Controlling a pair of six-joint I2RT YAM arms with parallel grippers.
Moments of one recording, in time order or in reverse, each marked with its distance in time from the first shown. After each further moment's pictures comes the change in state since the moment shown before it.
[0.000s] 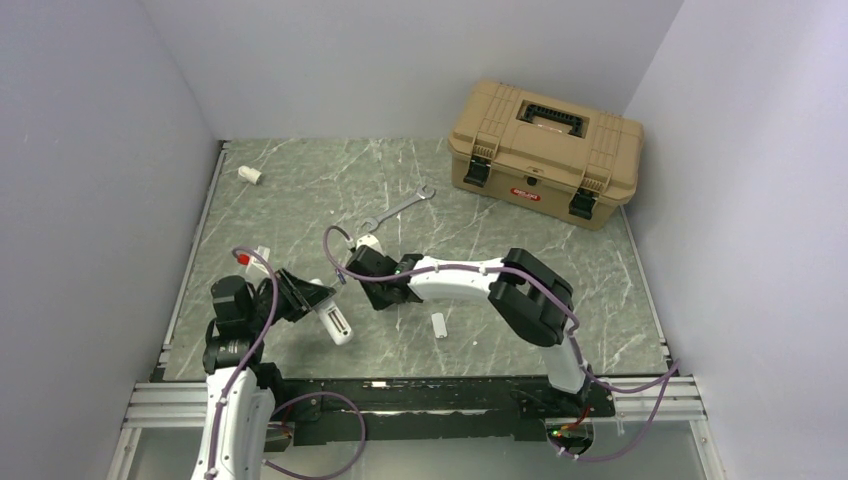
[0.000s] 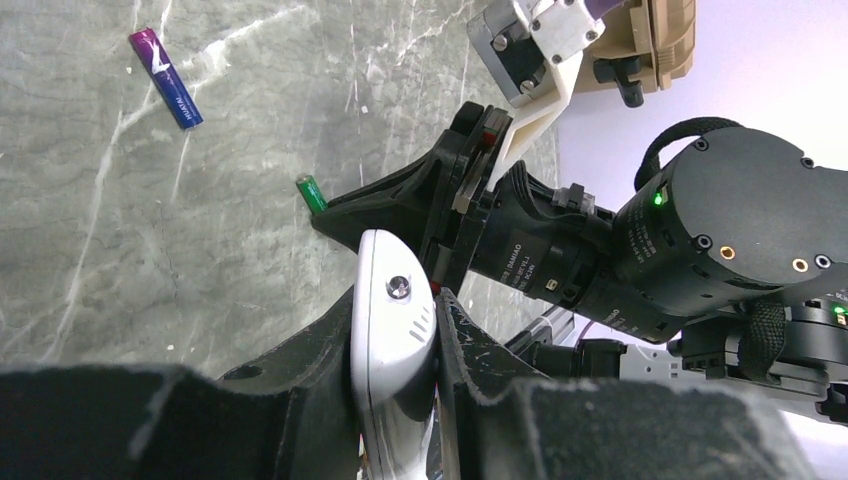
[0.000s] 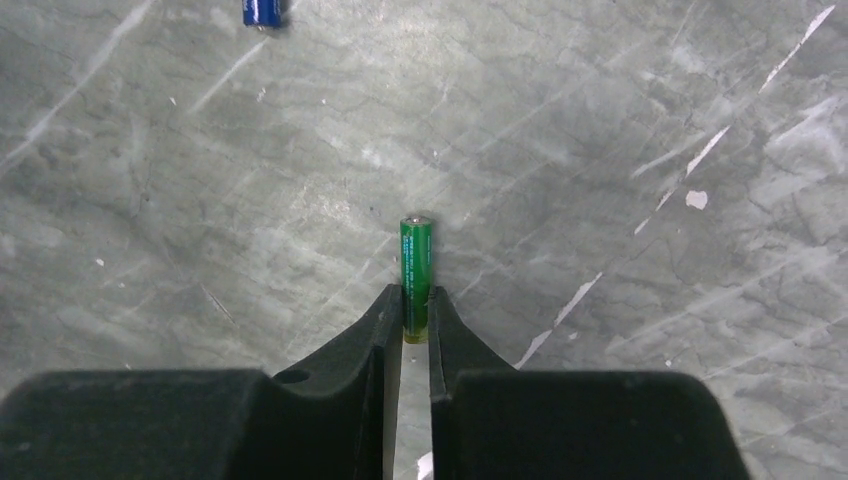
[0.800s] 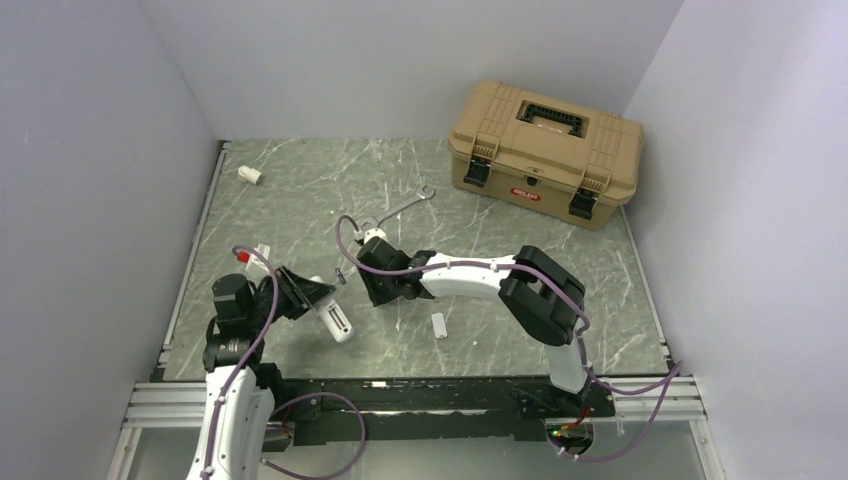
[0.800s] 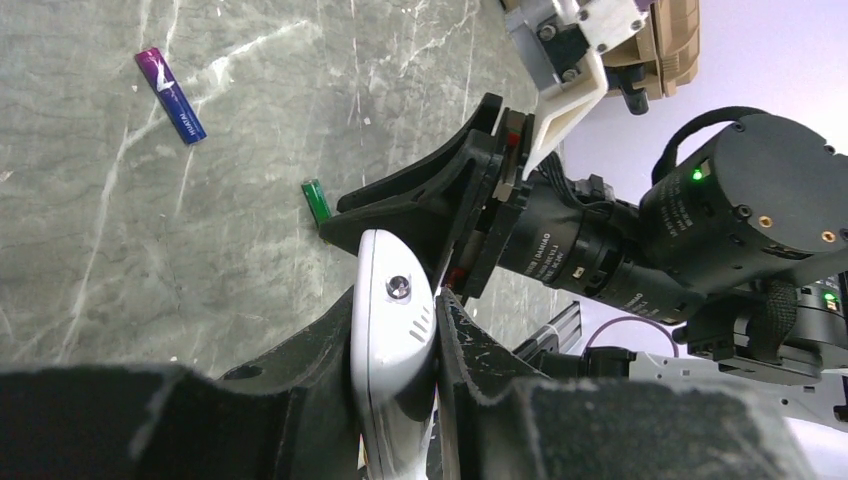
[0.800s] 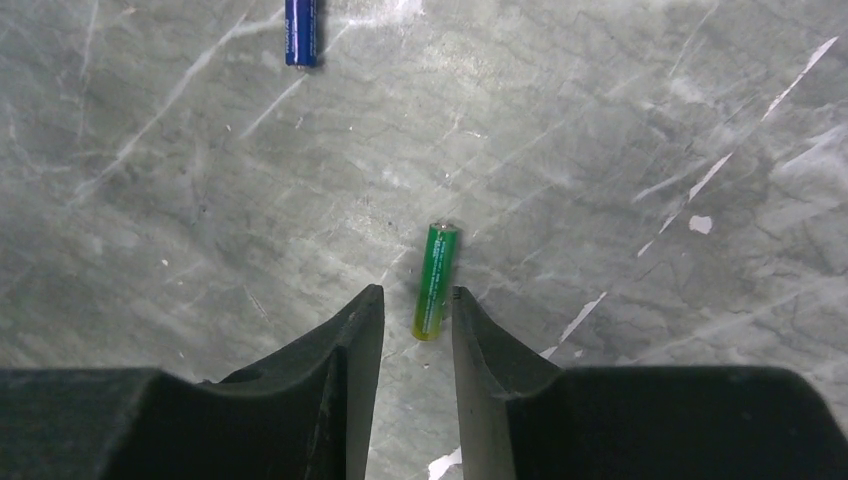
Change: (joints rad) left arm -0.029 0.010 0.009 0.021 -0.048 -0.004; right arm -0.045 -0.071 -0.099 0.146 -0.106 0.017
